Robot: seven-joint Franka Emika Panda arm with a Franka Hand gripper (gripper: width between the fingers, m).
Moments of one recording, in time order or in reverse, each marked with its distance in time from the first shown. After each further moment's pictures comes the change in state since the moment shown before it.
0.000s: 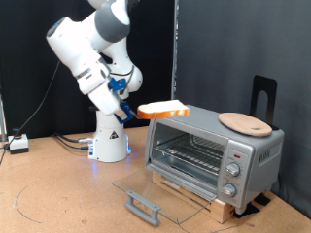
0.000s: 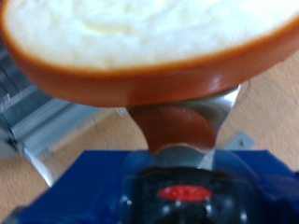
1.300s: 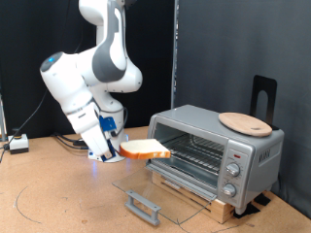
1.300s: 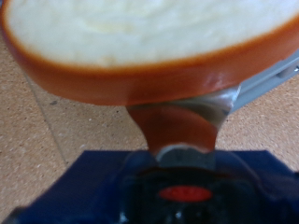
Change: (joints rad) arm -0.007 0.291 0.056 0.004 -0.124 0.239 -0.219
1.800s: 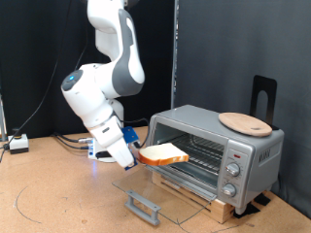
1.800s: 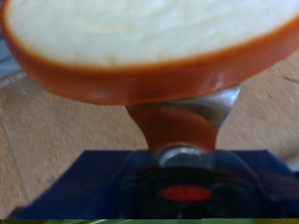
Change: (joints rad) arm 0.065 0.021 0.082 -0.051 0.119 0.016 -0.044
